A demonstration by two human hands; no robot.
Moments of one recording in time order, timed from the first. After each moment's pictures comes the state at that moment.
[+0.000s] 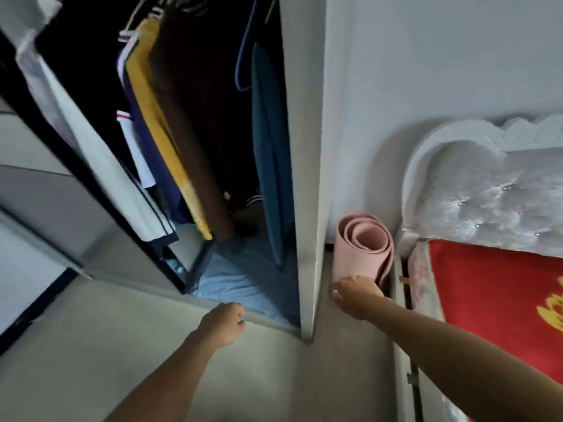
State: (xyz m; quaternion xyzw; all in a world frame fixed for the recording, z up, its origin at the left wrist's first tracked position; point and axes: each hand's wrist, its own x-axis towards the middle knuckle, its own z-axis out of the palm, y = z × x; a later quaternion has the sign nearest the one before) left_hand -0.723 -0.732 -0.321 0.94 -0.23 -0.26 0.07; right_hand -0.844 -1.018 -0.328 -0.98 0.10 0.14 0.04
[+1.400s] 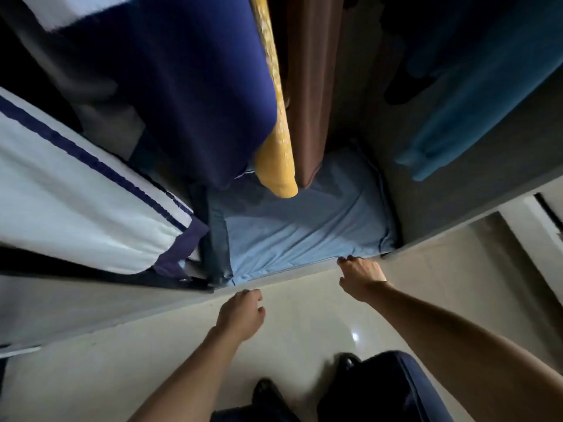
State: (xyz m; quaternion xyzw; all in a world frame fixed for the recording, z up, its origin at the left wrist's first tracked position) left_hand -0.286 -0.587 -0.683 0.83 -0.41 -0.37 -0.06; right_hand -0.486 -0.770 -0.719 -0.87 0.42 0.23 0.17
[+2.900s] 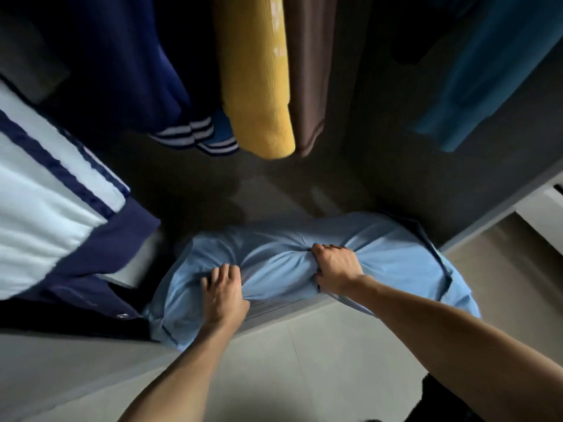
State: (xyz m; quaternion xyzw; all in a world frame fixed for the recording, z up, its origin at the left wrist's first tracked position) left_hand -0.226 -0.648 -0.834 0.87 -0.49 -0.05 -0.03; right_hand -0.420 -0.803 -0.829 -0.90 0.41 0.03 0.14
